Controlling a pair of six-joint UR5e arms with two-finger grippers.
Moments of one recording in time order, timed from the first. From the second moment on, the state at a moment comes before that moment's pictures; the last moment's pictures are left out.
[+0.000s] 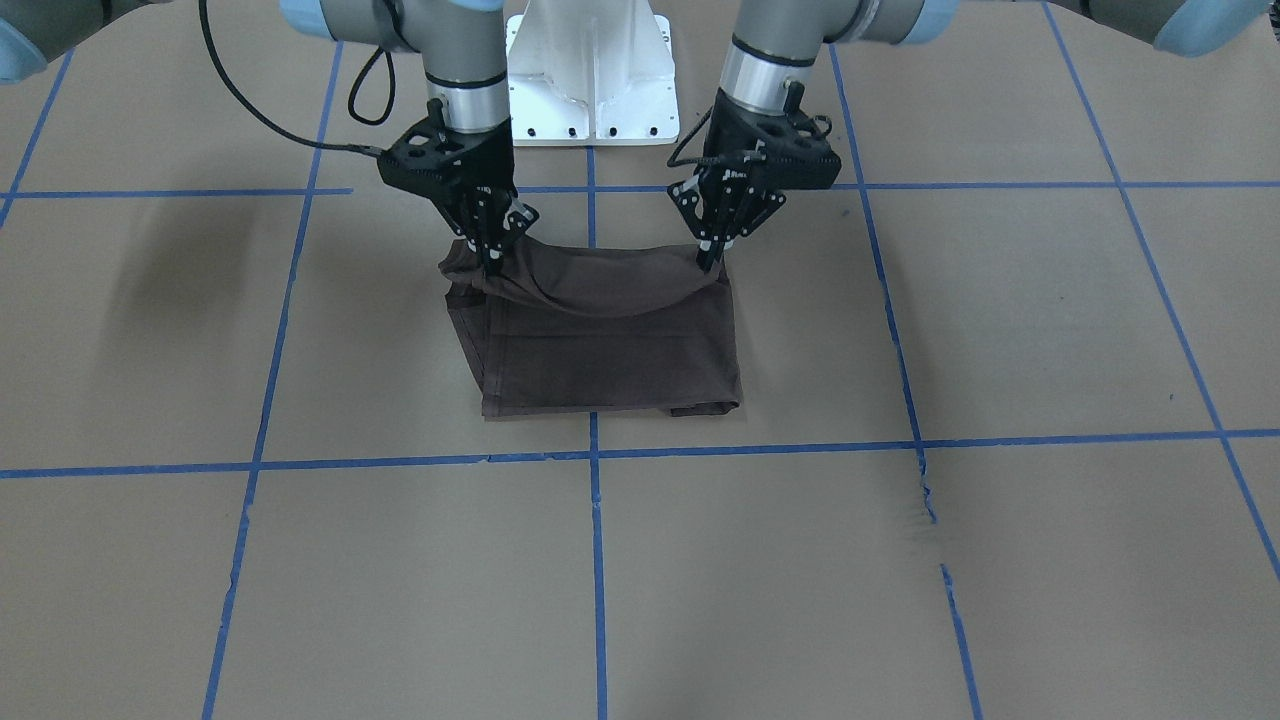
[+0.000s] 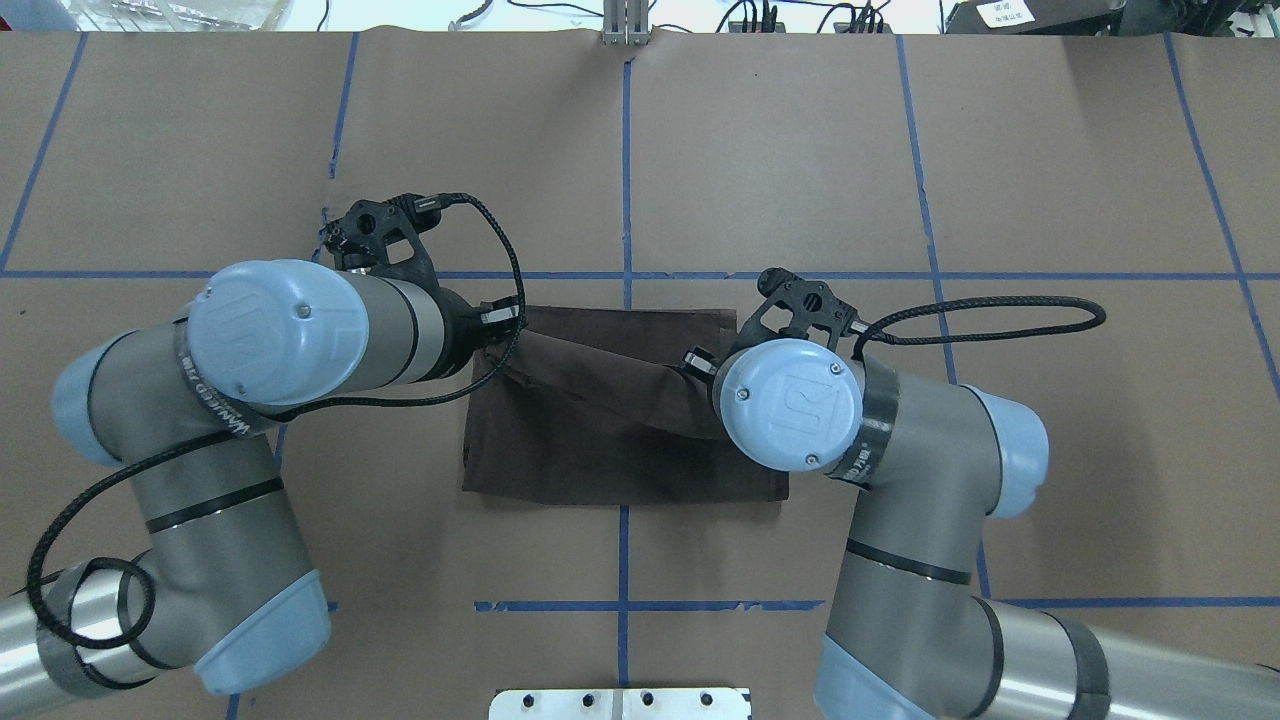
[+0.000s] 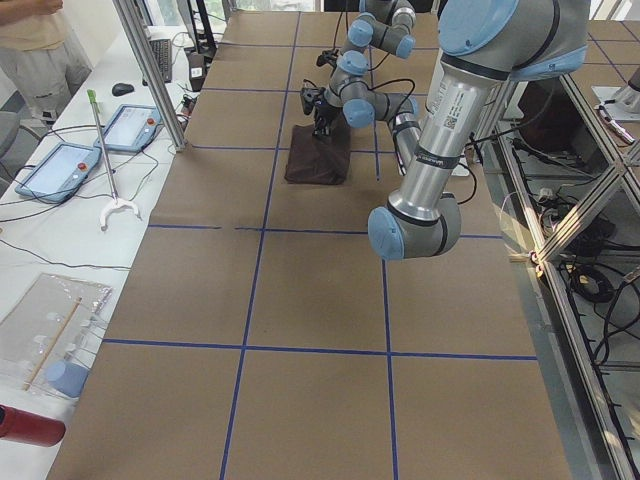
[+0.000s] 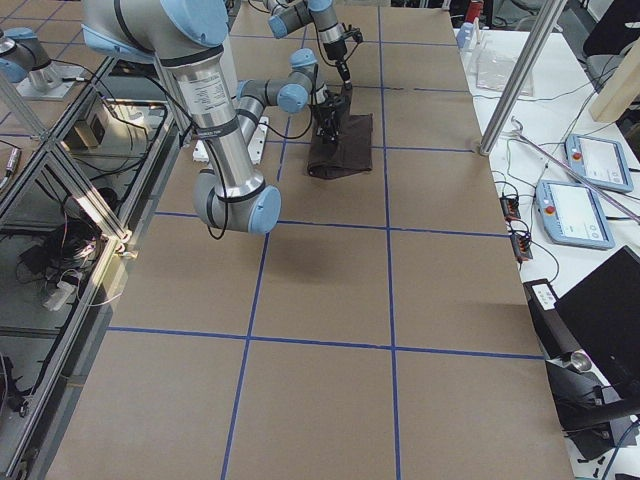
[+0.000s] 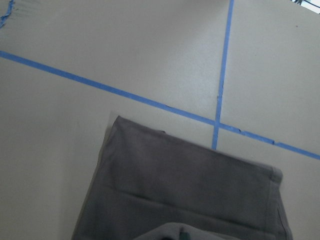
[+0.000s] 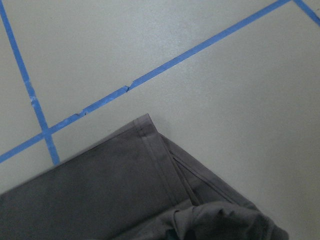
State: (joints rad) left arm -0.51 -2.07 -1.94 -1.74 -1.59 -1.54; right arm 0.39 -1.01 1.88 -1.64 1.47 1.82
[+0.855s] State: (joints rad) left arm -0.52 -2.07 -1.72 -1.91 -1.59 -1.52; right arm 0.44 -0.97 1.67 -1.49 1.48 1.77
